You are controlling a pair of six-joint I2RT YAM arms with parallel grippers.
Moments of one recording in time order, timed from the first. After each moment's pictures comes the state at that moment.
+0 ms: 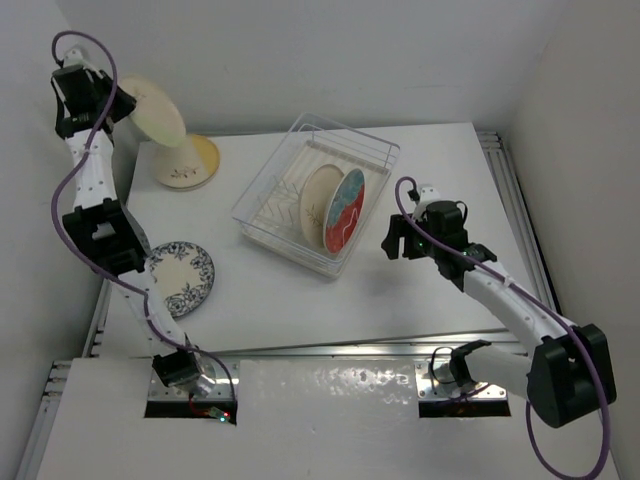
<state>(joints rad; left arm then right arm) 0.37 2.09 2.20 -0.41 0.21 -0.34 0.32 1.13 0.64 -0.16 -0.09 0.20</state>
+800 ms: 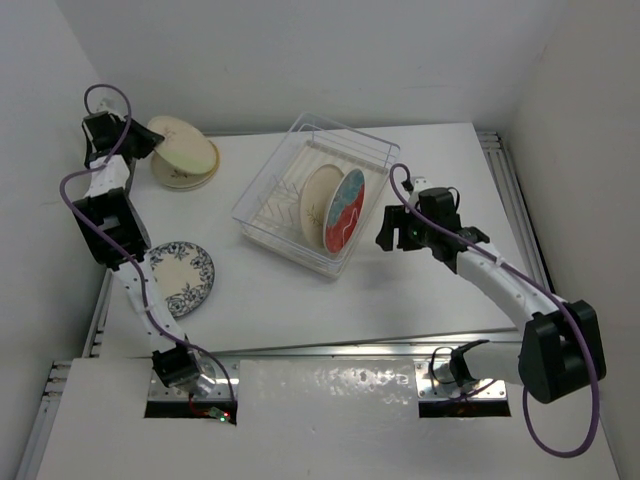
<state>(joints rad) 0.43 2.34 2.01 -0.13 0.46 -0.57 0.32 1.27 0.77 -0.24 -0.14 0.24</state>
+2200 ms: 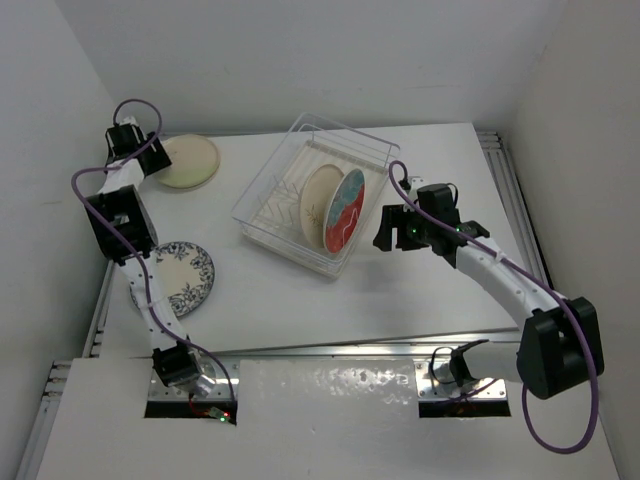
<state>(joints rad) 0.38 2.42 2.00 -0.24 0.12 -0.16 0.32 1.29 0.82 -0.32 -0.20 0.25</state>
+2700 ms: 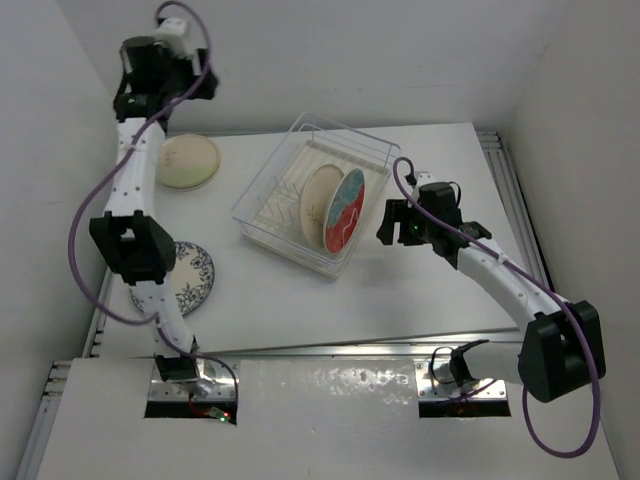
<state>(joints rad) 0.12 2.03 2.21 -0.45 0.30 0.04 0.32 1.27 0.82 -0.29 -0.10 0.28</state>
